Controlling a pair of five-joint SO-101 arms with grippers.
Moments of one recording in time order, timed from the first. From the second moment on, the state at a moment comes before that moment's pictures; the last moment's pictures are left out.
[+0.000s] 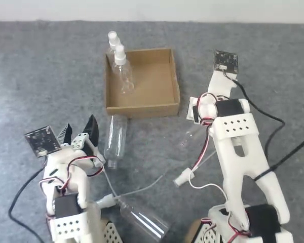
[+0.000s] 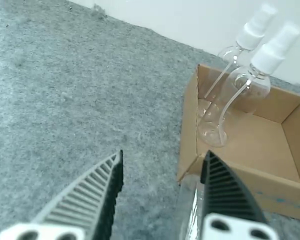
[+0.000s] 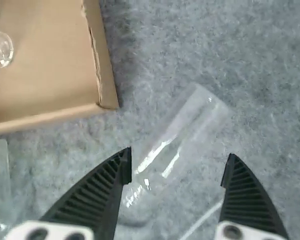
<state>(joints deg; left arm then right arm) -17.1 -103.5 97.4 45.2 17.9 -13.8 -17.8 27.6 60.5 -19.6</state>
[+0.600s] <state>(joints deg) -17.1 -103.5 97.4 45.2 17.9 -10.2 9.0 16.0 57.3 -29.7</state>
